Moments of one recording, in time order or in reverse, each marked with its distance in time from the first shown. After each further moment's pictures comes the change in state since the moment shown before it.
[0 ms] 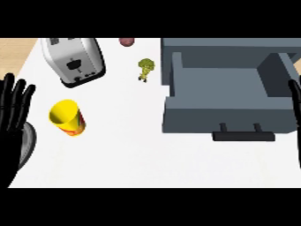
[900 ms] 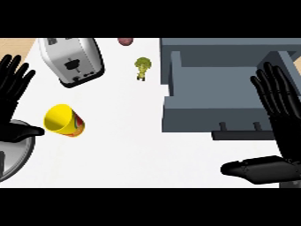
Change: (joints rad) left arm -0.246 0.185 0.272 0.544 0.402 -0.253 0.112; right arm -0.091 -0.044 0.058 0.103 -0.046 0.116 0.097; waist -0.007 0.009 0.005
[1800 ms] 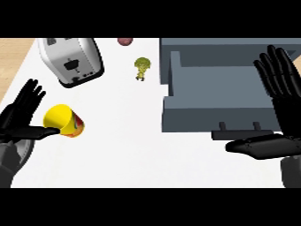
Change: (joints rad) left arm -0.099 0.050 0.019 0.652 -0.220 -0.054 -0.377; right arm -0.122 -0.030 -0.077 0.131 -0.019 0.042 -0.051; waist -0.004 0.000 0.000
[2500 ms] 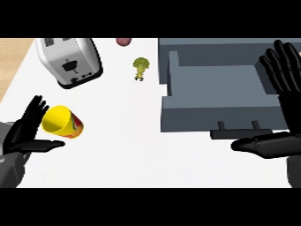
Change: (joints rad) left arm -0.117 0.042 0.002 0.523 -0.143 -0.010 -0.413; right arm -0.023 -0.015 -0.028 -0.015 -0.027 0.017 0.031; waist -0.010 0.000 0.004
